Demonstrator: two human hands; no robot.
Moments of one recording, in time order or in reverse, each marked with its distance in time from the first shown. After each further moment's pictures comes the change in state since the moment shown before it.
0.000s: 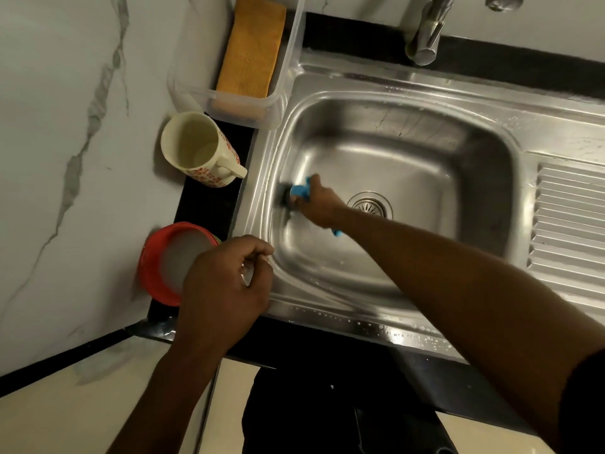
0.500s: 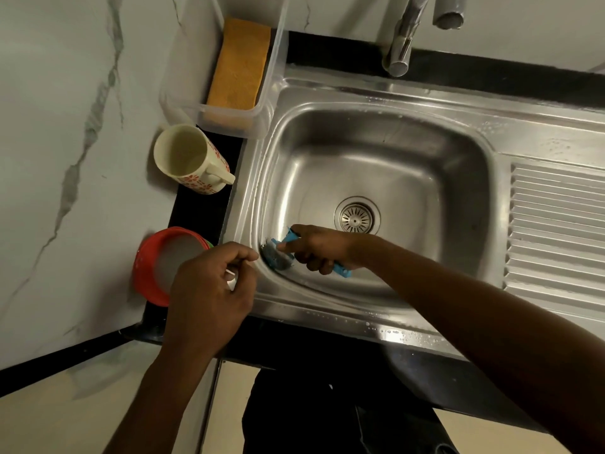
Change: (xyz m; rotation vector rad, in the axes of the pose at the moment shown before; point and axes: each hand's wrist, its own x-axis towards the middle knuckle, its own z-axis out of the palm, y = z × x) left_hand -0.009 0.003 -0.001 0.022 0.040 0.008; right_hand -0.086 0.007 -0.017 0.534 -0.678 0.080
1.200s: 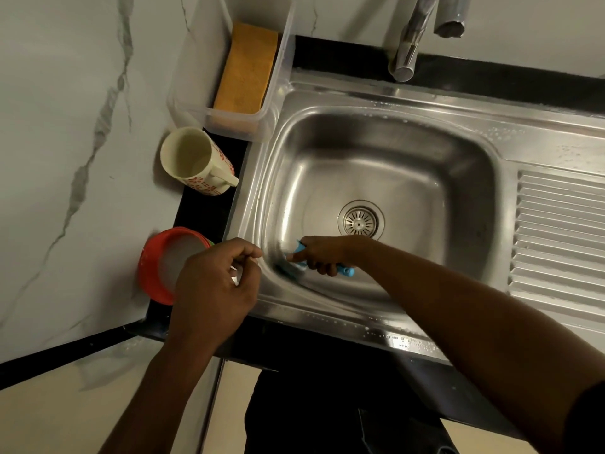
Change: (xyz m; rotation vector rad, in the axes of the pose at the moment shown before) left_hand 0.006 0.009 0.001 0.037 0.002 0.006; right_hand 0.029 0.017 -0.017 -0.248 -0.037 0.144
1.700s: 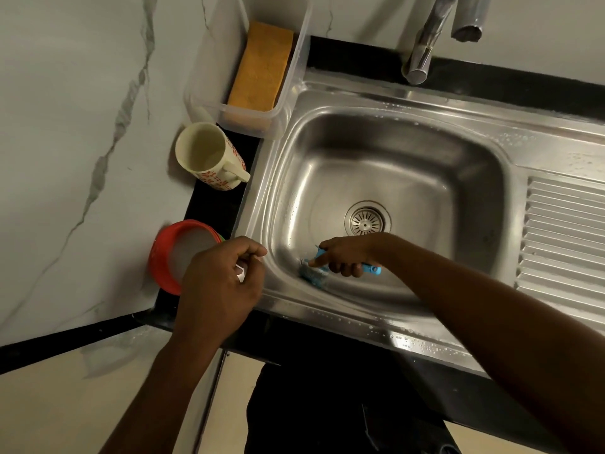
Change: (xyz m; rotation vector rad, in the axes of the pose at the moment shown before) left_hand -0.006 -0.005 -0.003 0.009 0.003 -0.036; right_hand -0.020 0.014 -0.017 -0.050 -0.080 0.149
